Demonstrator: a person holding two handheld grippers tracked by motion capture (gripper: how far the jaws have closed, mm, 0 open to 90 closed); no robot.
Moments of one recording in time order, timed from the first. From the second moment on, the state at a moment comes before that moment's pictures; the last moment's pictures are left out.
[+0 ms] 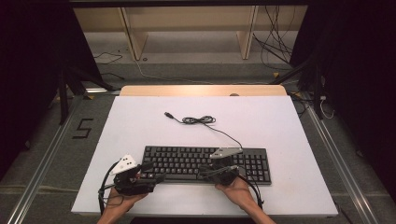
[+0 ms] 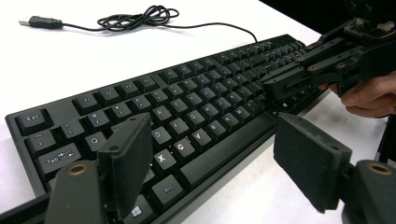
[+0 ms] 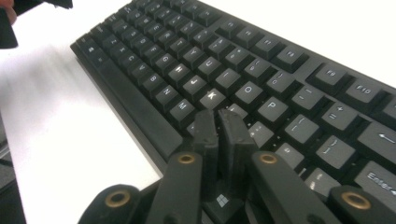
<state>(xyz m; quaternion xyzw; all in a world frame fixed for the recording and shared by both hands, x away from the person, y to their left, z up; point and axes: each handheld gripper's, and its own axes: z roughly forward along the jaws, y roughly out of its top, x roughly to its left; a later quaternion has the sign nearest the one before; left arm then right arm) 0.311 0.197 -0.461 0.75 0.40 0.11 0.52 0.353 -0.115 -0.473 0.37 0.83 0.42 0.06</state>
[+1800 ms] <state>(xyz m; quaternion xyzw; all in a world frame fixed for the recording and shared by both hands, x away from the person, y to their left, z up) 0.305 0.198 -0.458 0.75 0.39 0.10 0.52 0.302 -0.217 -0.443 0.37 0.76 0.51 0.12</state>
